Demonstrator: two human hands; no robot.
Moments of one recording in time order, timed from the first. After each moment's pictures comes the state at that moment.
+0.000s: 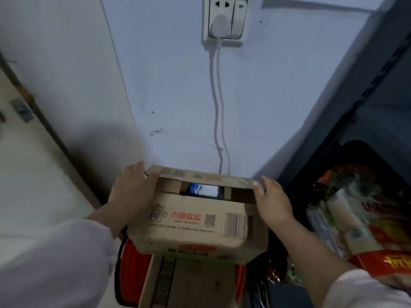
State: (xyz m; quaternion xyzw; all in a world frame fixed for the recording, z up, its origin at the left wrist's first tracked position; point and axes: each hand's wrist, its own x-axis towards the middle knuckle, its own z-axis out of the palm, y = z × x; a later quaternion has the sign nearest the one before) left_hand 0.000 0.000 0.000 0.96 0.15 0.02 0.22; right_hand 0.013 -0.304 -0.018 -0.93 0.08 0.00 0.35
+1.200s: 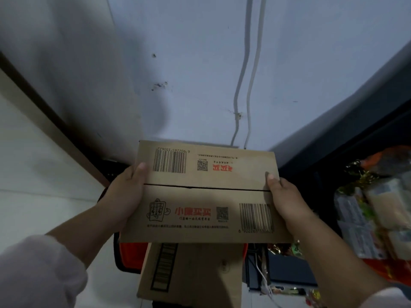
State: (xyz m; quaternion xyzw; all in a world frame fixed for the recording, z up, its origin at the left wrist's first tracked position) left_hand -0.015 0.014 -0.067 0.79 0.28 -0.09 0.54; right_hand 0.031 -0.300 -0.081 -0.83 0.22 0.15 0.49
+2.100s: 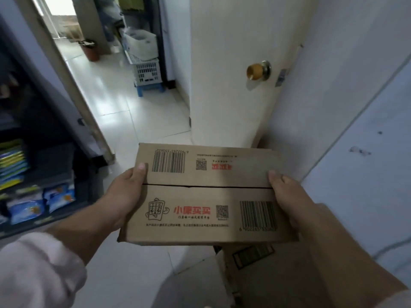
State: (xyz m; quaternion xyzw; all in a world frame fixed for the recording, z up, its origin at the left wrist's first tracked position) left_hand -0.351 0.042 0.006 0.50 0.61 0.28 0.55; right_hand -0.048 -0.065 -0.010 -0.82 -0.29 0.32 0.36
